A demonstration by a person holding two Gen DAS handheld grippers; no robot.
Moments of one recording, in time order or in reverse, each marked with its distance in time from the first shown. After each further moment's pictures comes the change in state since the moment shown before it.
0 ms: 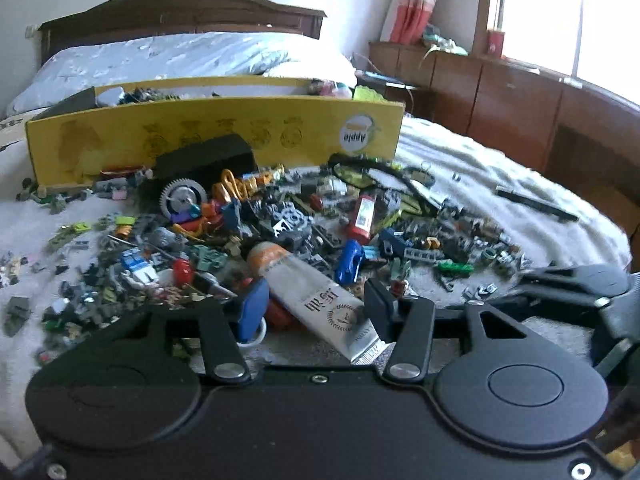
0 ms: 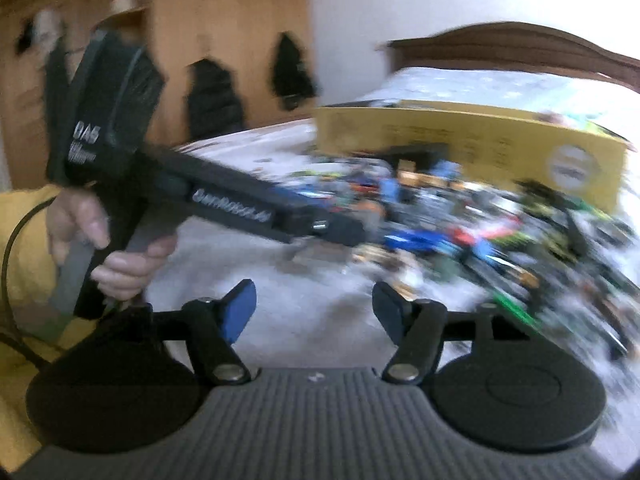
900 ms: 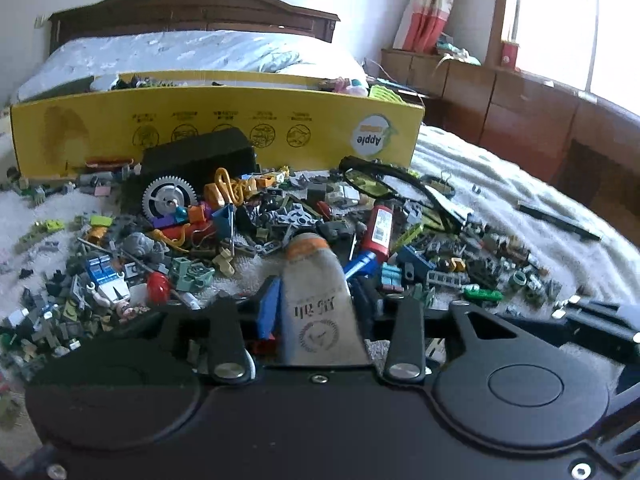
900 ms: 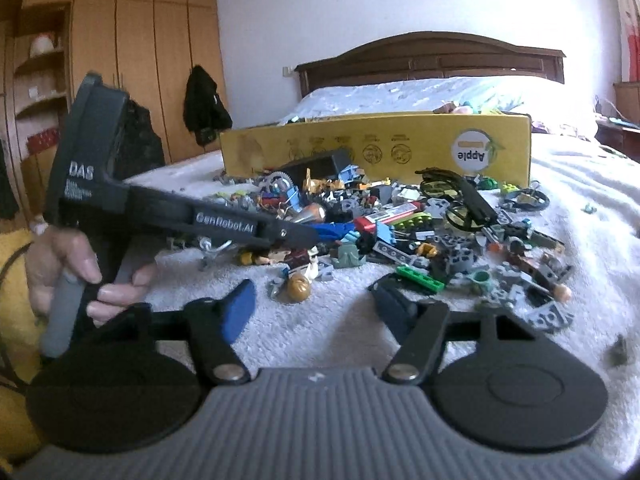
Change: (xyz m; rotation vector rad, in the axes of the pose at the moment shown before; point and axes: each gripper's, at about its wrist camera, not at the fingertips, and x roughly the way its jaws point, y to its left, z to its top) left arm 0.038 0.006 0.005 -0.068 -0.023 -0.001; right arm -0.005 -0.016 -0.012 0.100 -0.081 -0.210
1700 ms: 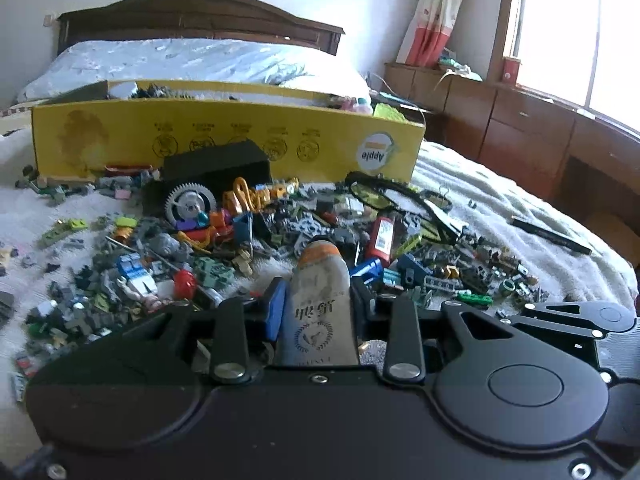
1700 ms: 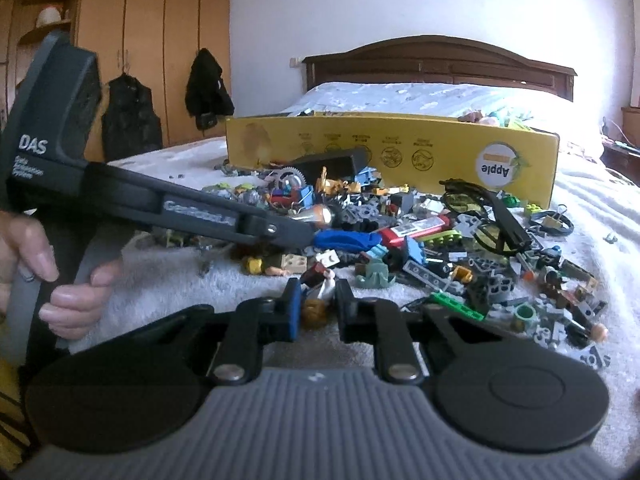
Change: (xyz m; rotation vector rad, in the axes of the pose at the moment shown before) left arm -0.024 0.006 -0.001 -0.016 -0.042 0.005; right arm 0.026 0.015 0.009 -0.064 0.011 -0.022
